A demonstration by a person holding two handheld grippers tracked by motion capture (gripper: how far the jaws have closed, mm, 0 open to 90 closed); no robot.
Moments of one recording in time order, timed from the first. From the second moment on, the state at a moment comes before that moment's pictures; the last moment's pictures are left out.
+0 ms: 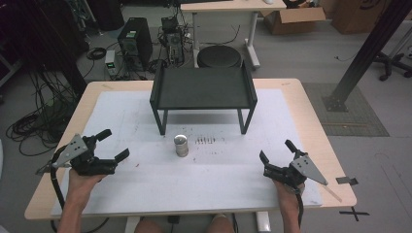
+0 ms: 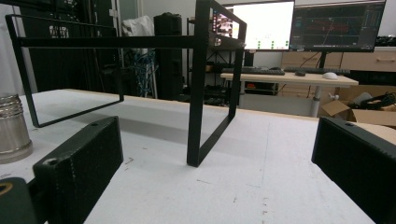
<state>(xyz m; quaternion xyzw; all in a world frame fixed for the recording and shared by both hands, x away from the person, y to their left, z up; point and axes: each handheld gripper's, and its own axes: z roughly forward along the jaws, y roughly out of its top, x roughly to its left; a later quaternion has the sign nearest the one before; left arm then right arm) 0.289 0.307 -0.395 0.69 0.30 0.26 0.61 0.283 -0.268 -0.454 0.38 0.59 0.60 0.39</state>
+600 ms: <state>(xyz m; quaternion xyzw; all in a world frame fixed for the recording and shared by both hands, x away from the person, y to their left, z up) 0.303 0.258 -0.395 0.73 0.26 0.22 0.59 0.283 -0.268 -0.454 0.38 0.59 0.60 0.39</state>
